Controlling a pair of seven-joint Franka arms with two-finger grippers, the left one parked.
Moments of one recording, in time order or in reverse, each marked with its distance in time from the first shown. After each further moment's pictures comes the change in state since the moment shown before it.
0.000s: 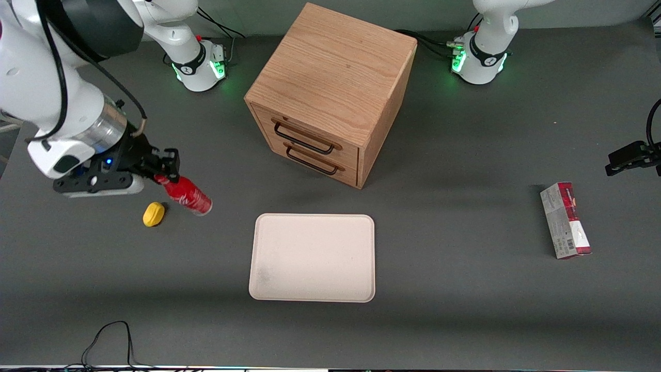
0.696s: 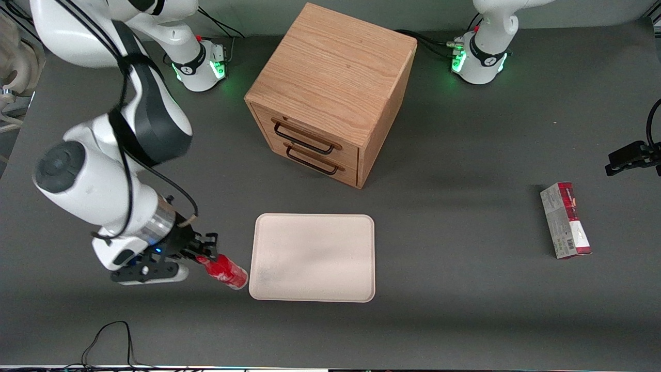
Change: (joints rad) arm 0.040 0.378 0.007 0.177 -0.027 0.355 0.000
